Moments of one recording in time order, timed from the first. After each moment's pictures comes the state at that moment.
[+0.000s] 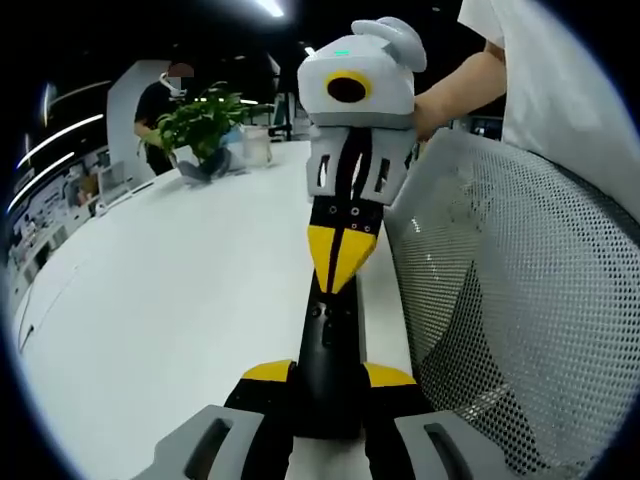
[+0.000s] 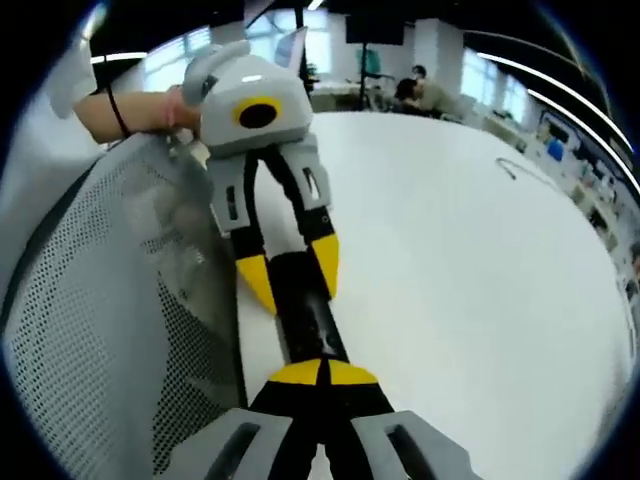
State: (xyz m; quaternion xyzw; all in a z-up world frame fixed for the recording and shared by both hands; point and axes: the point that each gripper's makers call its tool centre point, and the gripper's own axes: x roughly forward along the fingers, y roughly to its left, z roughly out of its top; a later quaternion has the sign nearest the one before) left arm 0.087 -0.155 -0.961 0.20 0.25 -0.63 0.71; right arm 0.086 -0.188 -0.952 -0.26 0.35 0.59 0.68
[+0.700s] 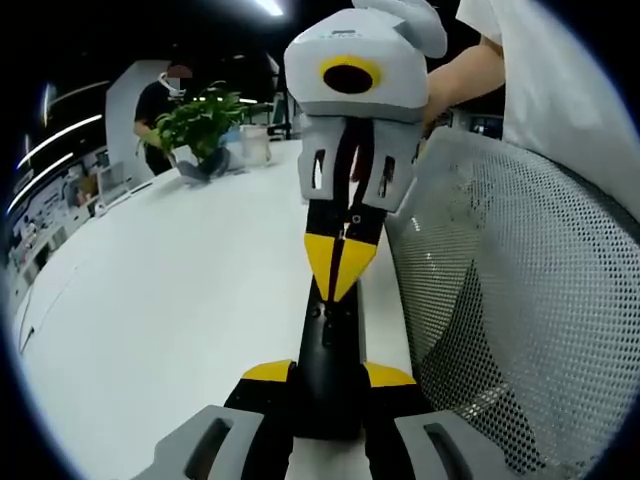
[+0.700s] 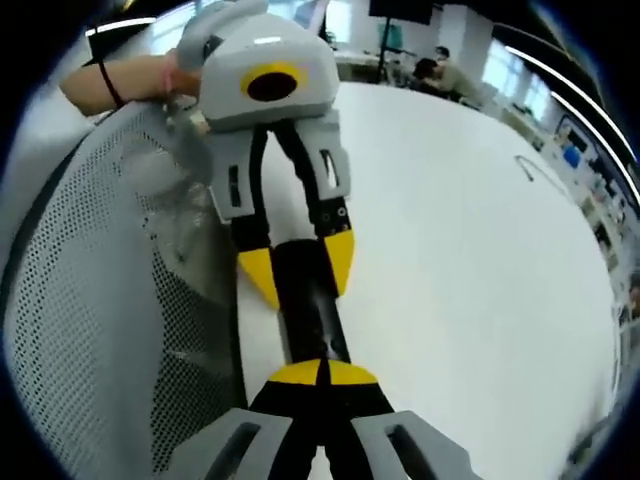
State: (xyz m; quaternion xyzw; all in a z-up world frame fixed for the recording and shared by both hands) left arm 0.087 -0.156 -0.961 0.21 0.25 -0.63 0.70; right arm 0.087 -0.184 -0.957 -0.36 0.38 0.56 0.64
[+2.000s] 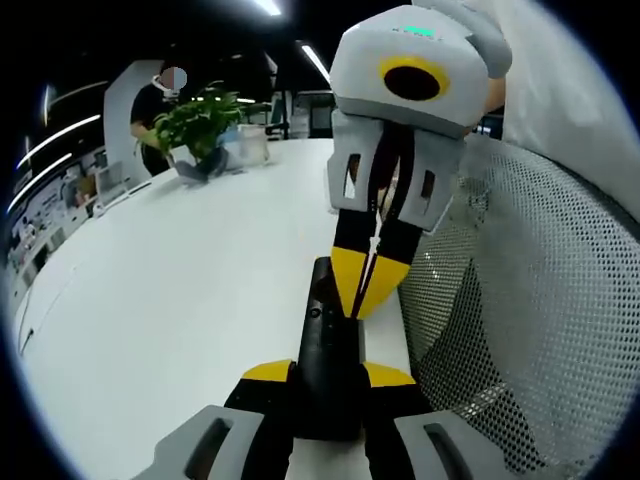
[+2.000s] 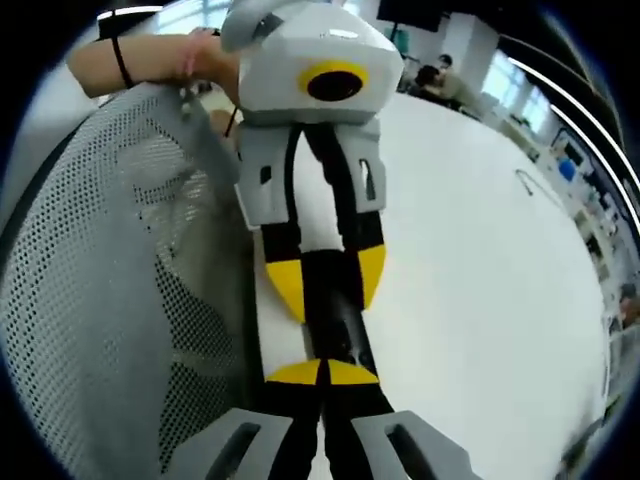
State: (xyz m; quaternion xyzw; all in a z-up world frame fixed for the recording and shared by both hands) left arm 0.085 -0.155 -0.961 0.21 0.25 -0.63 0.70; right arm 0.070 -0.172 -0.957 -0.36 0.36 0.56 0.65
